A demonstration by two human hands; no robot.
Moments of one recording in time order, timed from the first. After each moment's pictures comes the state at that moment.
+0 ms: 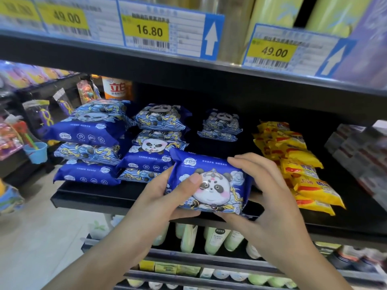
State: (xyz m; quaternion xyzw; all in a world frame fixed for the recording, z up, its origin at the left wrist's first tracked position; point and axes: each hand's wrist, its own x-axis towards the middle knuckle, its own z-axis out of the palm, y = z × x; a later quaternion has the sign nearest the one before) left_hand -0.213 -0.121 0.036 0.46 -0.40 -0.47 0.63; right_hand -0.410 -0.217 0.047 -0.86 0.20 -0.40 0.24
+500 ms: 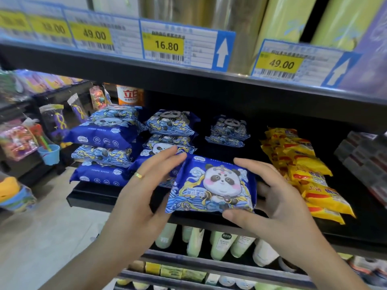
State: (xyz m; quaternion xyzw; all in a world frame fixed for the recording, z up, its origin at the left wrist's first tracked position) left_hand -0.177 -0.097 0.022 0.56 -0.63 -0.02 0.54; right_hand -0.407 -0.213 0.064 -0.78 0.21 -0.36 0.47
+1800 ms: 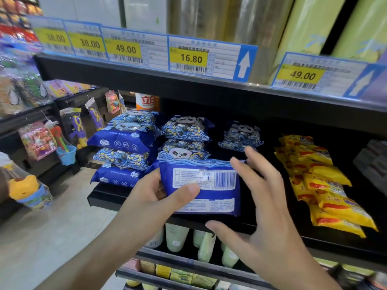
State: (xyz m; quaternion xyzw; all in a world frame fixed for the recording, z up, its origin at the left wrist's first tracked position) left_hand -0.175 -0.087 0.048 0.55 -0.43 -0.34 0.64; right_hand -0.377 -0.195 0.052 -0.90 0.17 -0.39 0.12
